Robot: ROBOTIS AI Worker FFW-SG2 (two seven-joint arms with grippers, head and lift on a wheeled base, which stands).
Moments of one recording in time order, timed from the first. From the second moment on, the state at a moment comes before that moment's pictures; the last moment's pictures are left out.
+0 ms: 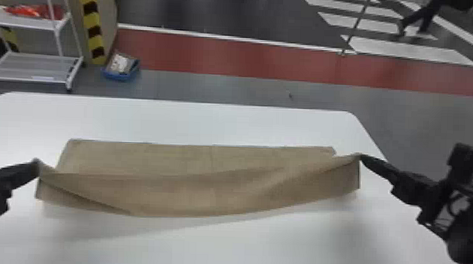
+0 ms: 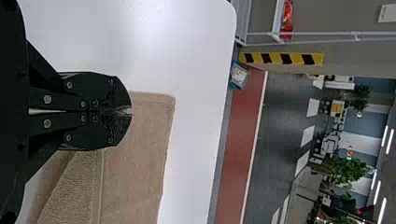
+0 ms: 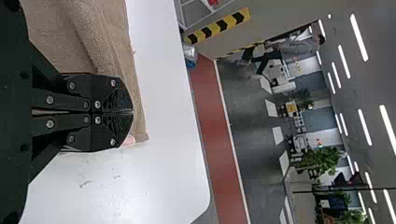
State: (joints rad) left arm 0.18 0.09 0.27 -2.29 0.26 1.14 -0.10; right arm -0.07 -0.17 -0.65 -1.73 -0.02 0.75 0.78
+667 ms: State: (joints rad) left arm -0.10 0.11 0.16 -1.93 0.14 1.04 -0.07; right arm -0.27 -0.21 -0.56 -1.42 0.06 0.68 0.71
